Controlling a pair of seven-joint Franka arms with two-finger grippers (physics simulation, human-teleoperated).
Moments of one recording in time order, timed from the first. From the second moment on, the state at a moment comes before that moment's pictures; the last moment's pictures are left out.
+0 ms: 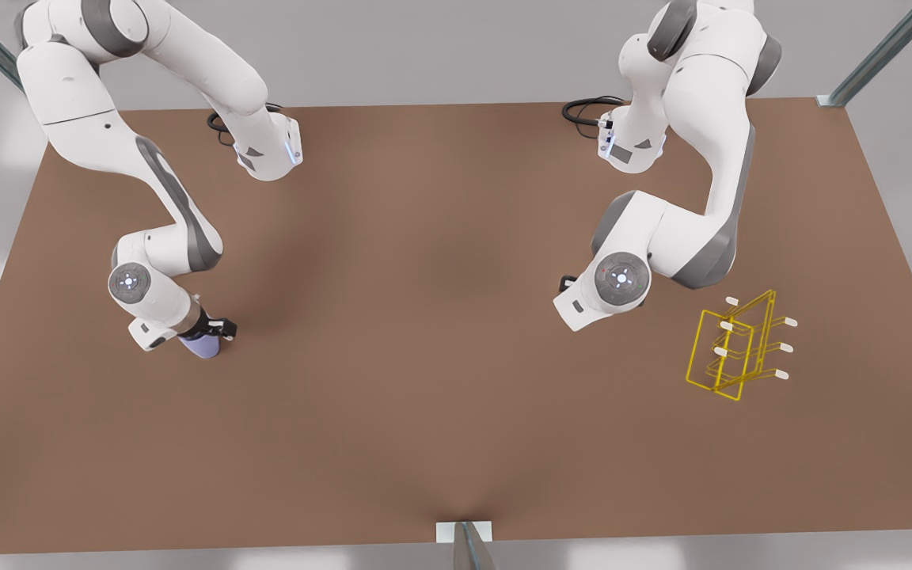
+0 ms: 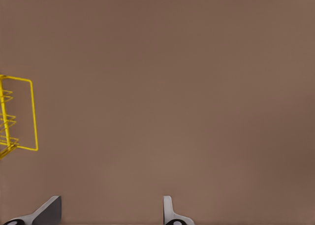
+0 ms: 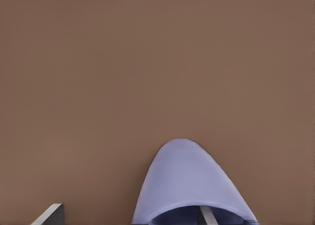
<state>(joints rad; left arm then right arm) -0.25 0.50 -0.26 -1.29 0.15 1.41 -0.25 -0.79 0.43 0.73 -2.17 -0.47 2.43 0.32</state>
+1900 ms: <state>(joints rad) -0.23 0.51 -0.32 -1.31 0.55 1.25 -0.50 0.54 0.95 0.11 -1.12 0.18 2.72 0.52</state>
